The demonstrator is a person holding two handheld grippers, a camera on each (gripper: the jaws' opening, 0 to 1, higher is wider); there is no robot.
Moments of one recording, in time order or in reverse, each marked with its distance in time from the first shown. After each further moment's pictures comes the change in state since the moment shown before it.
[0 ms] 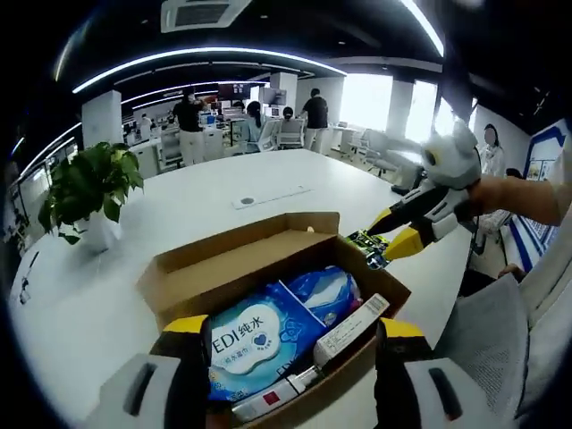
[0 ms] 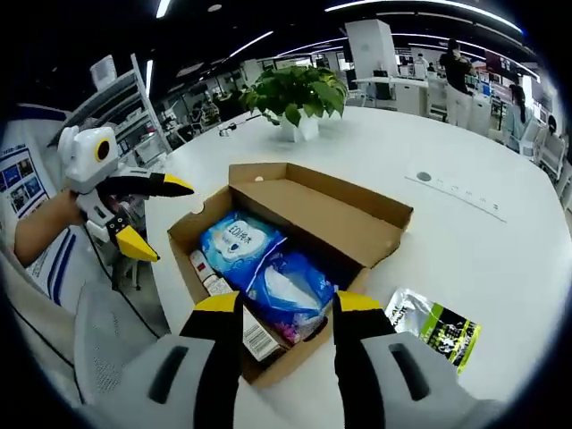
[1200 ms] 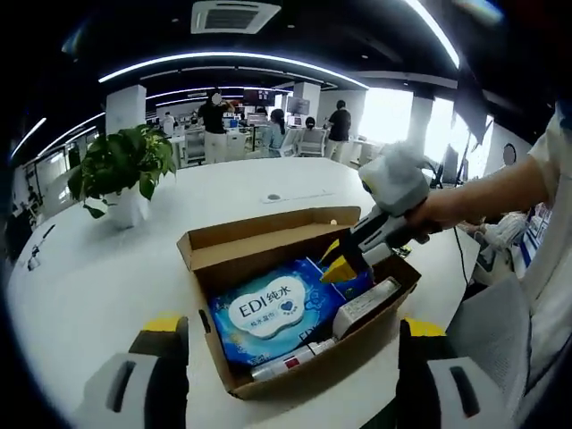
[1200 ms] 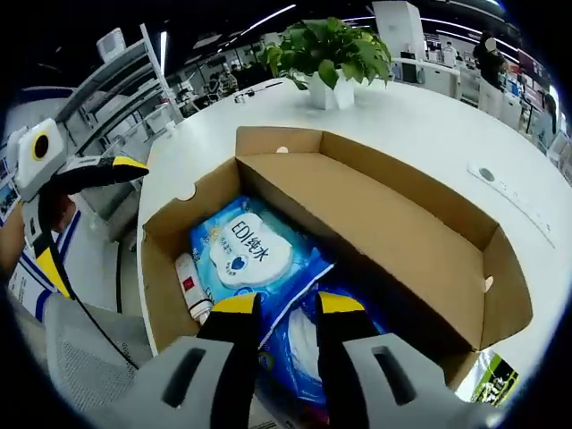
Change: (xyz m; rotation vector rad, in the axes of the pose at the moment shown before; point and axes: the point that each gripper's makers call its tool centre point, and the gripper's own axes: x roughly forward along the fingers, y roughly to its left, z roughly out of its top) left arm -0.032 0.025 -0.036 -0.080 -0.052 0.066; right arm 0.122 0.024 -0.002 -0.051 0.135 0.068
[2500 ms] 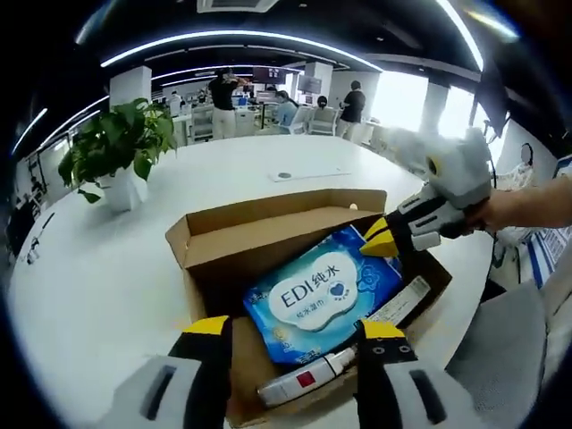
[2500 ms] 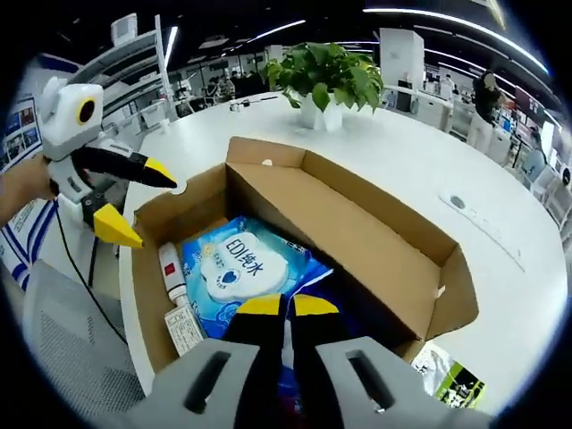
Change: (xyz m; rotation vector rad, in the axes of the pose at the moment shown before) left arm 0.052 0.017 -0.002 -0.008 0.125 0.047; right arm -0.040 -0.021 -0.004 -0.129 -0.080 -0.114
